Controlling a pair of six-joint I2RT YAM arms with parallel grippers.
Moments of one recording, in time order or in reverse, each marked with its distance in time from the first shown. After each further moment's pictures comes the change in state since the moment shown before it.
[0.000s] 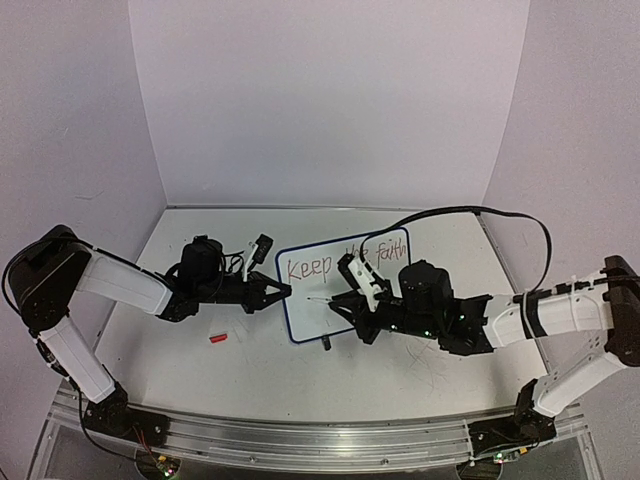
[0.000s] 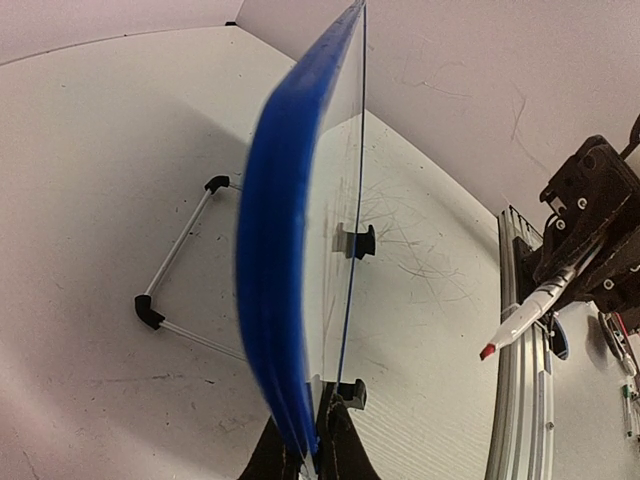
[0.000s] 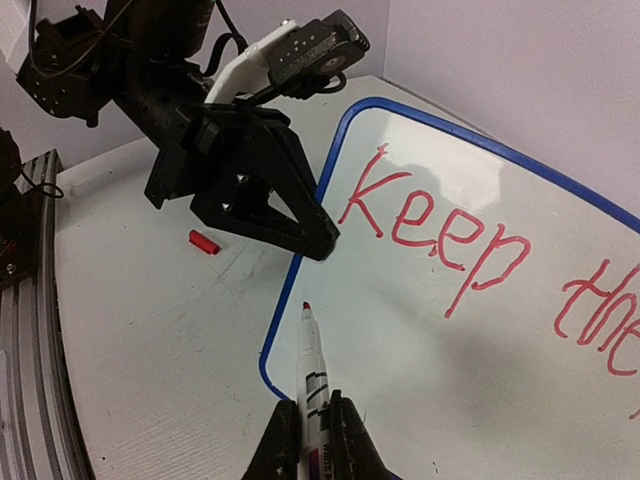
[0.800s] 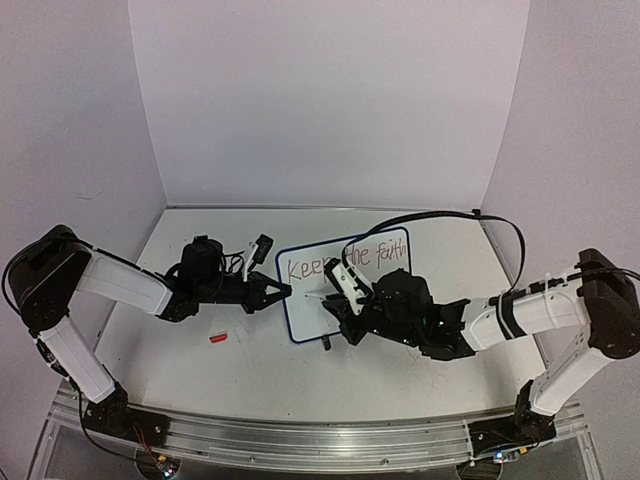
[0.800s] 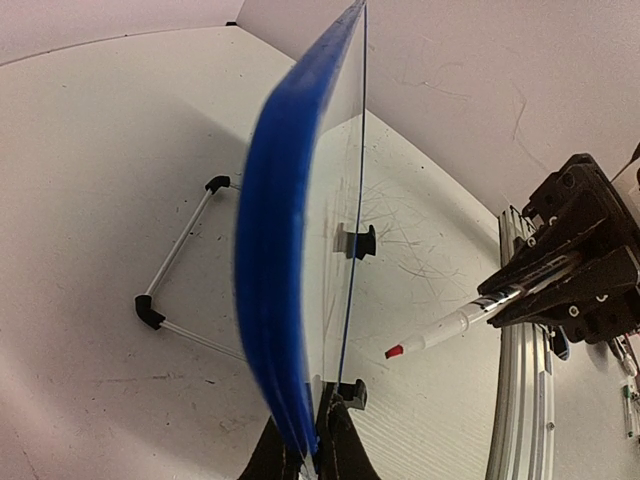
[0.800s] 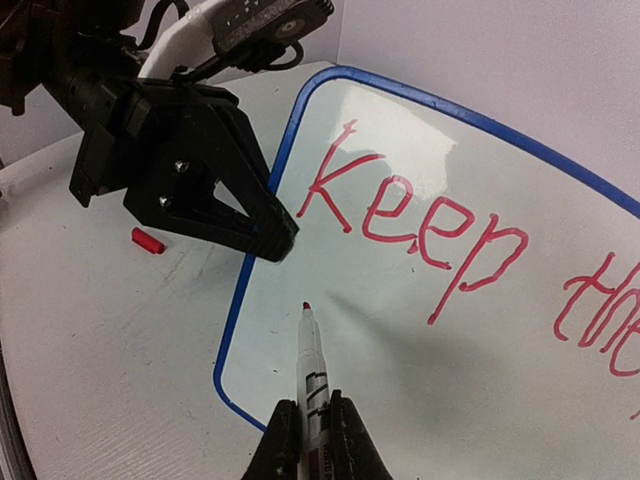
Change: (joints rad) left arm -0.001 0.000 0.000 0.000 -0.004 0.000; right arm 0.051 0.129 0.052 0.047 0.183 -0.010
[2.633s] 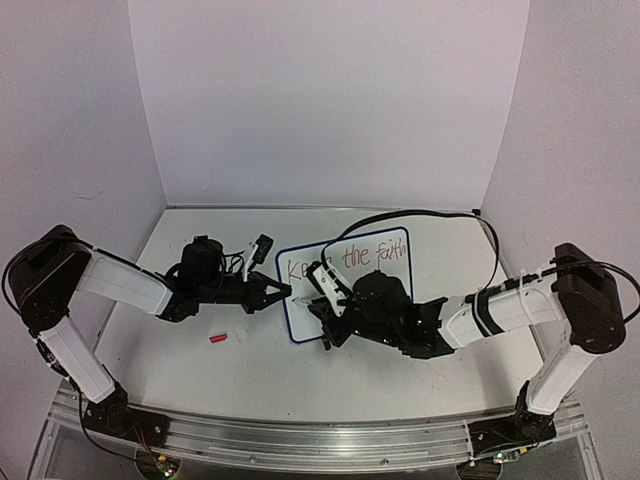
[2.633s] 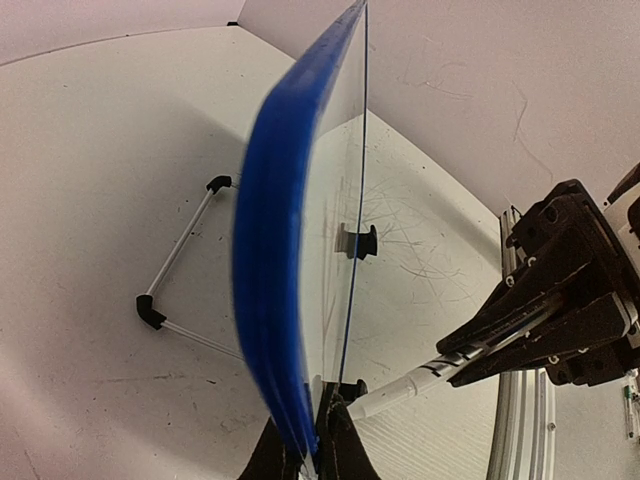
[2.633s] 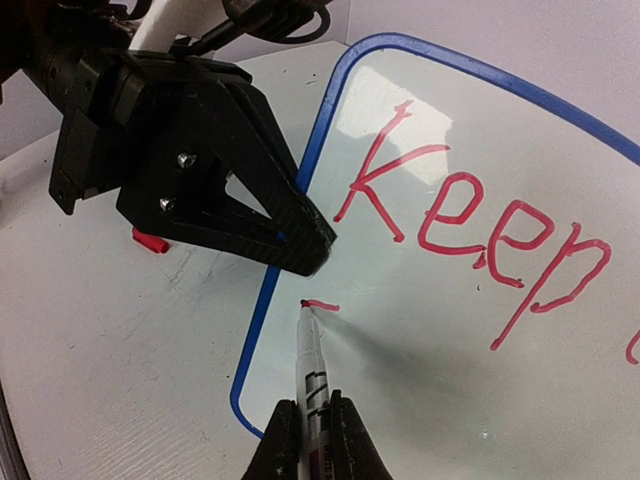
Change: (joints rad) left arm -0.001 0.000 0.000 -0.001 -0.003 0.001; right arm 0.014 0.129 0.107 -0.030 0.010 0.041
